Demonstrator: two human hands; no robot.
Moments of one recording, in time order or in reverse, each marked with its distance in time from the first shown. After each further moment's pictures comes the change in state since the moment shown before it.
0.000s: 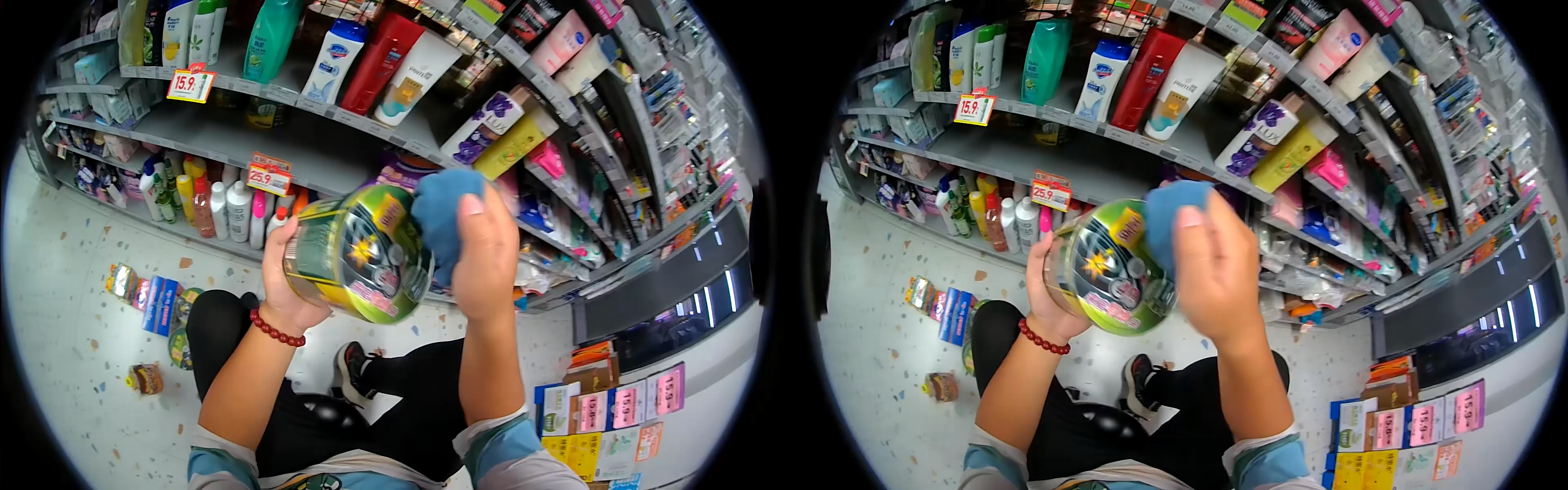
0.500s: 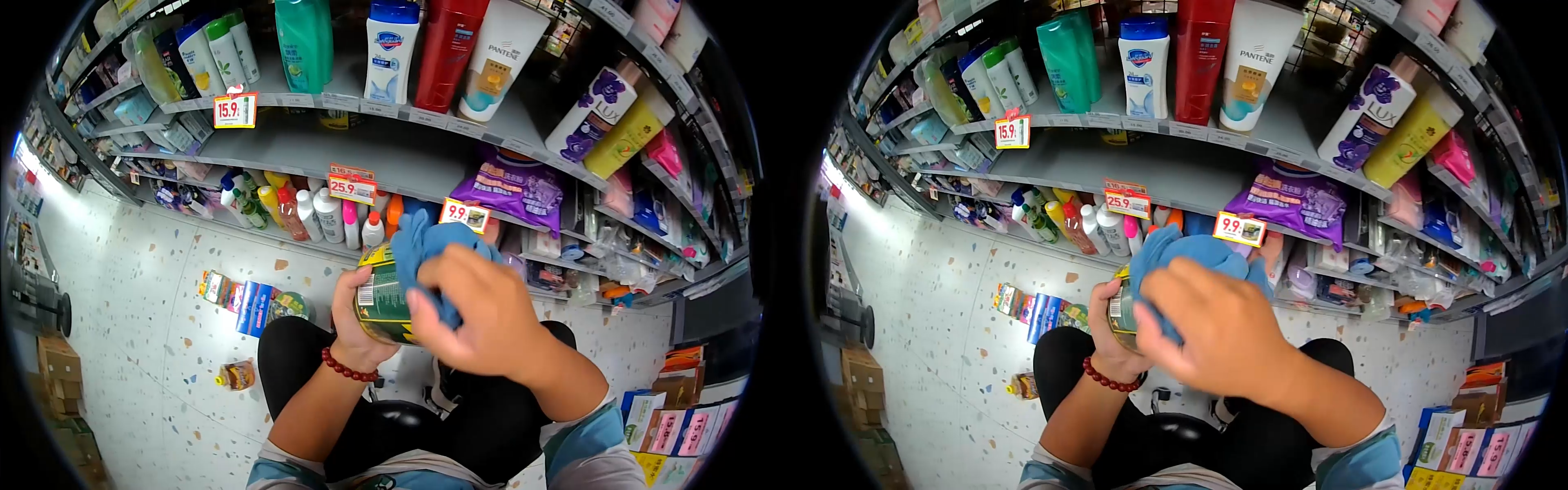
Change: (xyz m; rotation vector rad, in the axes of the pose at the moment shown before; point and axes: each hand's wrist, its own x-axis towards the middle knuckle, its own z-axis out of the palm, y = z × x) left_hand 0.001 0.008 -0.008 0.088 0.309 0.049; right_hand 0.011 0.047 0.044 -0.321 -0.367 -0.239
